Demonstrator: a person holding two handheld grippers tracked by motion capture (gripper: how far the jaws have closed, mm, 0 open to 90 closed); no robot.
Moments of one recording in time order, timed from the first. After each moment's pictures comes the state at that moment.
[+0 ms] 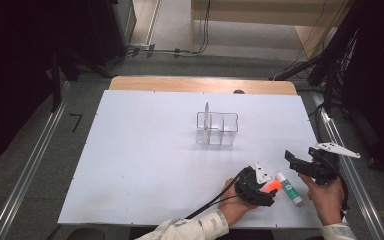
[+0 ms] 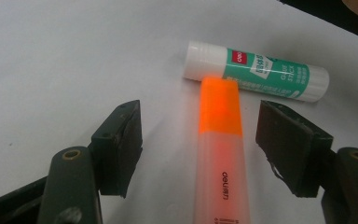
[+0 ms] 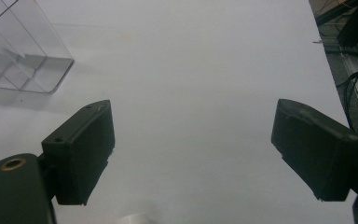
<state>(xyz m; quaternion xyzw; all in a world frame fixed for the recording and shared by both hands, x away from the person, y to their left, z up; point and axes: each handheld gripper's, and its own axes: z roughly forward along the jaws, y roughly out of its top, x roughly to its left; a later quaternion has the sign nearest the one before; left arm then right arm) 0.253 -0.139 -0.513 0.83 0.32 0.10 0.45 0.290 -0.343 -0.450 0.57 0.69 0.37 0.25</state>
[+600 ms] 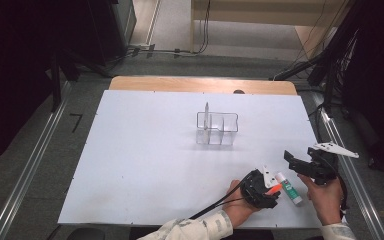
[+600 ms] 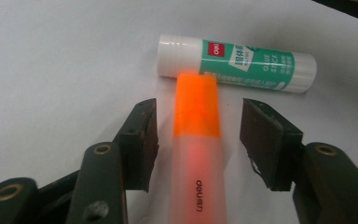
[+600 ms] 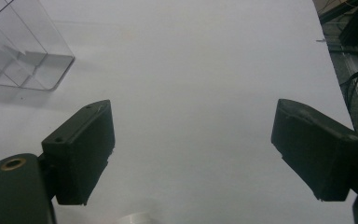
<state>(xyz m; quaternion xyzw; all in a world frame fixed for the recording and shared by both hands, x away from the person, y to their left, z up) 0.248 -0.154 -0.515 0.85 0.29 0.10 0.43 0.290 -0.341 -0.451 0.57 0.69 0.37 0.25</state>
